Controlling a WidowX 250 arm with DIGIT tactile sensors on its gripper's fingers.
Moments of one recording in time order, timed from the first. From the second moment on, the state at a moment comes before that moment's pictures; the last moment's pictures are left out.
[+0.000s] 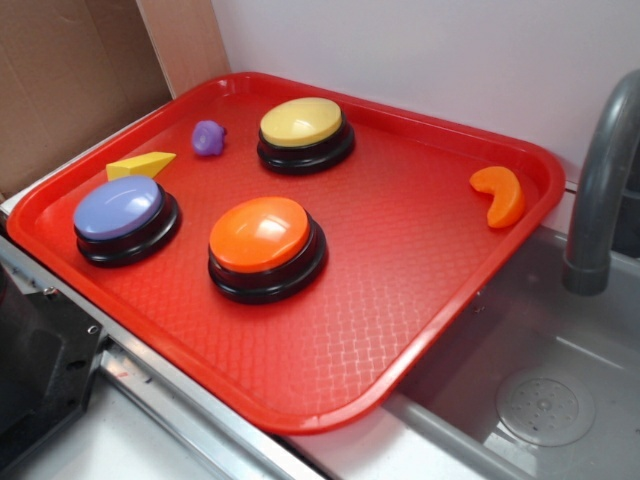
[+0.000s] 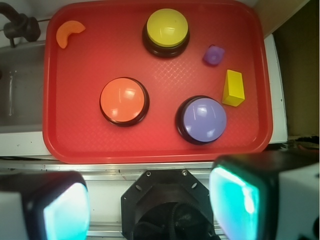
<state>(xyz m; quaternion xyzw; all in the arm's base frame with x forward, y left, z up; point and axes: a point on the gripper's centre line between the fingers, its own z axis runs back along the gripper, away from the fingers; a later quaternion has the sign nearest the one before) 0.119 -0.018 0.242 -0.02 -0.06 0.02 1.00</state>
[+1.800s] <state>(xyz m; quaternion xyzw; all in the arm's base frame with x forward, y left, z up) 0.271 0.110 0.058 0.00 -0.08 -0.20 0.98</state>
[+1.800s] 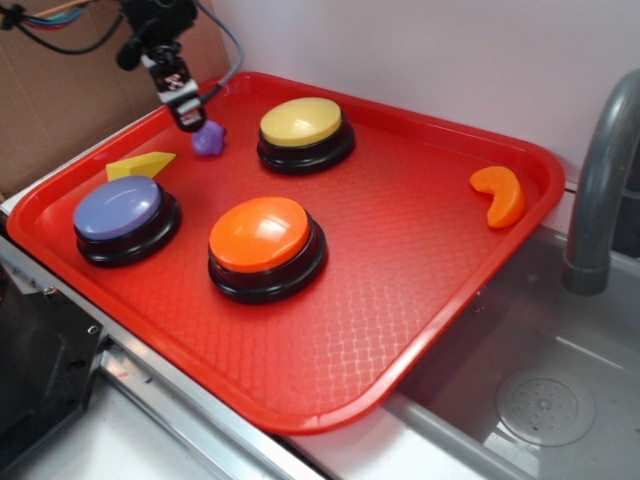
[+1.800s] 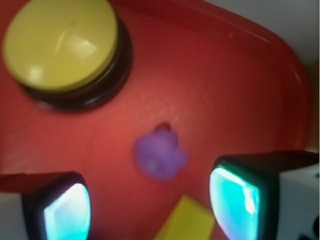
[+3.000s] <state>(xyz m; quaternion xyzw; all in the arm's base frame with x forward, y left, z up) 0.271 0.109 0.049 -0.02 -0.02 -0.14 0.99</state>
